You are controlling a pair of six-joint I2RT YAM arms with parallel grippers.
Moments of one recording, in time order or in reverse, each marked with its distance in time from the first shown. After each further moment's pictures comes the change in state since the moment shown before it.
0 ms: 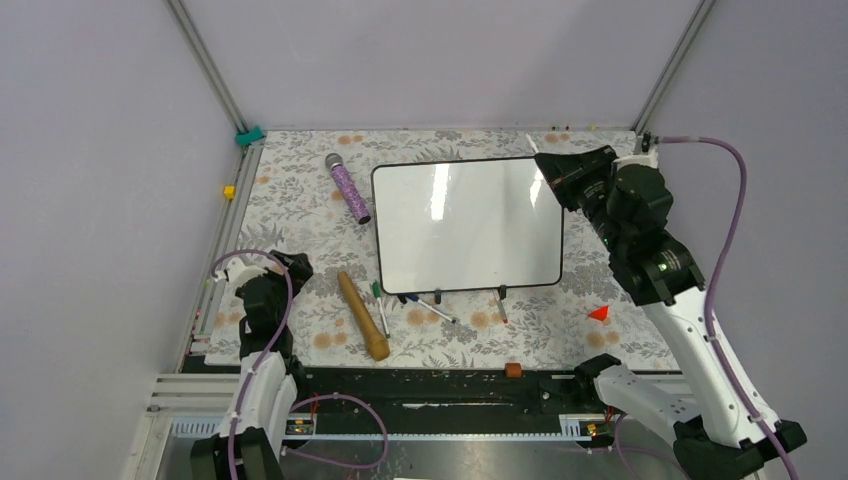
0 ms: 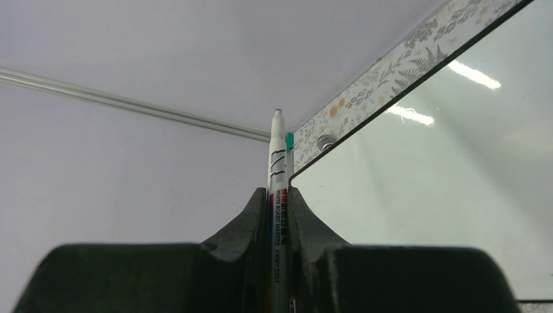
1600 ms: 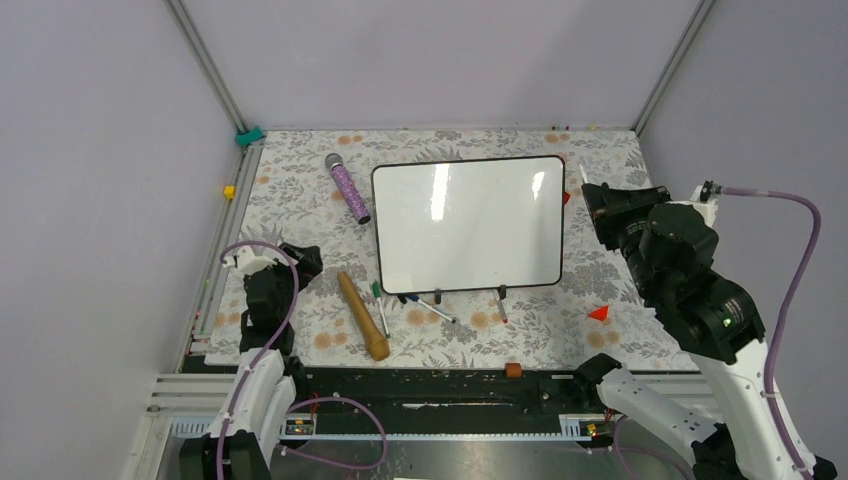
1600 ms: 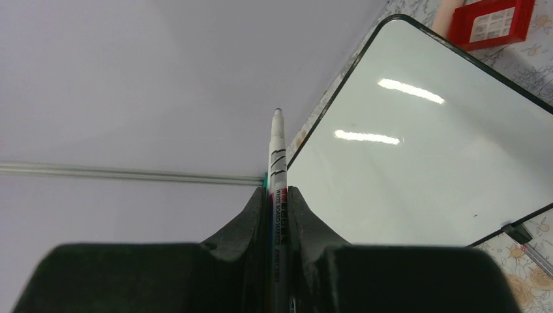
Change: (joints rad) left arm -0.090 0.013 0.048 0.002 0.058 0.032; right arm 0.115 -0.164 0.138 -0.465 0.370 0.211
